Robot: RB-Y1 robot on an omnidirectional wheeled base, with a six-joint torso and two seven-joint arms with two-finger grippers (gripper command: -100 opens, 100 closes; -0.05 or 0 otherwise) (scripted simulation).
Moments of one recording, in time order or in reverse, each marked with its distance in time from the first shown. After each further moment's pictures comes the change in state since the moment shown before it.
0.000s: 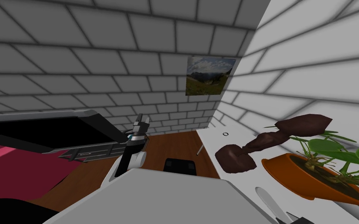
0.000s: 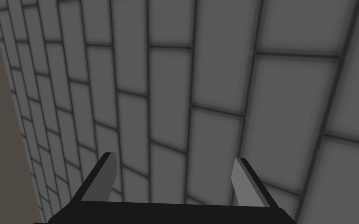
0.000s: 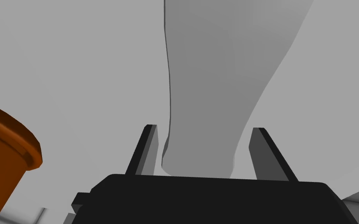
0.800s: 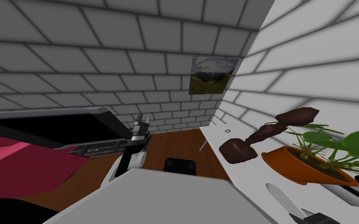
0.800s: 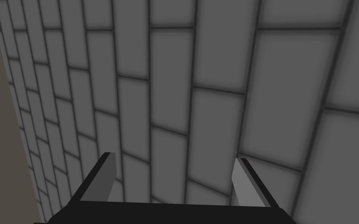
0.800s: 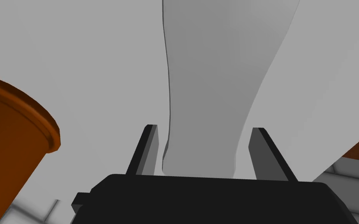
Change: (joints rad) left arm 0.000 0.000 0.000 0.000 0.000 0.000 0.000; right arm 0.103 -0.114 -0.145 0.041 0.000 -0.058 -0.110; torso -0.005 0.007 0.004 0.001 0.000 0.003
